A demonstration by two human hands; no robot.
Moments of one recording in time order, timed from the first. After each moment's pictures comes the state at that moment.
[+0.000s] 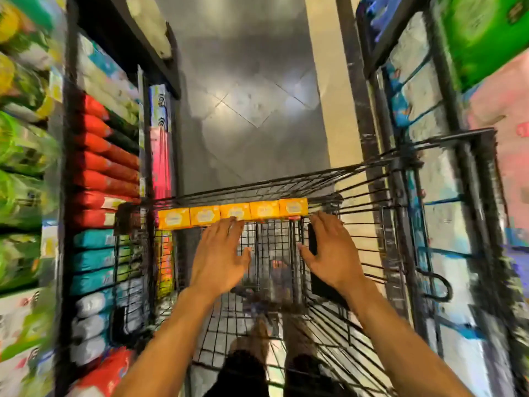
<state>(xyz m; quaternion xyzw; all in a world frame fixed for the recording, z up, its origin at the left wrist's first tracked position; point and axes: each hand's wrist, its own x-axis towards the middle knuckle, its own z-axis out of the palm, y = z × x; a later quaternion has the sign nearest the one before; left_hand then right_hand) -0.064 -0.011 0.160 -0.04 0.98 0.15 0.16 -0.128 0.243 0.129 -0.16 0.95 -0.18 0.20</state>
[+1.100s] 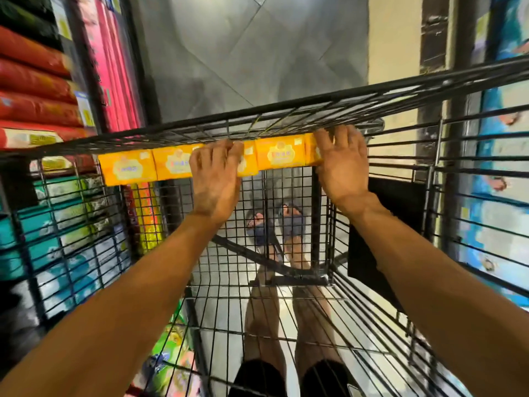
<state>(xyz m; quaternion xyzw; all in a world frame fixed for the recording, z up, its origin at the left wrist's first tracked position) -0.106 -0.061 -0.108 -0.02 0.99 0.04 0.11 -0.192 0.180 -0.122 -0.16 0.97 -0.04 0.19</state>
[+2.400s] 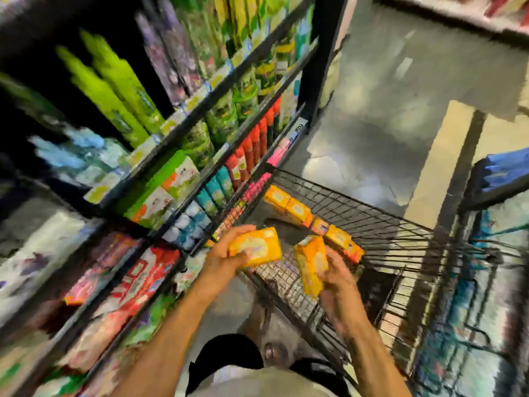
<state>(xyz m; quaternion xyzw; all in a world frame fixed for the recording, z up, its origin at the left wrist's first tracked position) 0.214 -0.039 0.304 -0.39 0.58 0.70 -0.15 0.046 0.157 0.252 -0.03 0.57 -0.68 0.46</state>
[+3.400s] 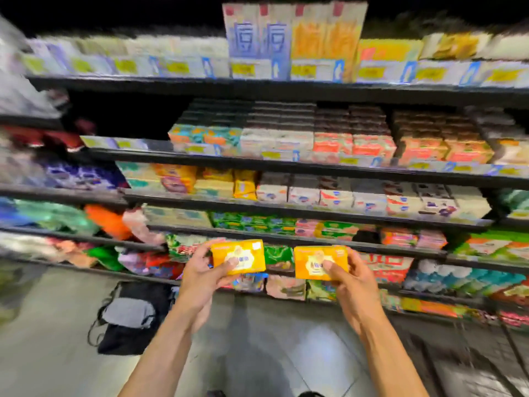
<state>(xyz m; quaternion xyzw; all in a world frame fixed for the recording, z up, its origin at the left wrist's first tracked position) 0.912 0.257 0.389 -0.59 0.21 0.44 -0.64 0.649 0.138 0.366 -0.39 0.44 -0.42 0.69</state>
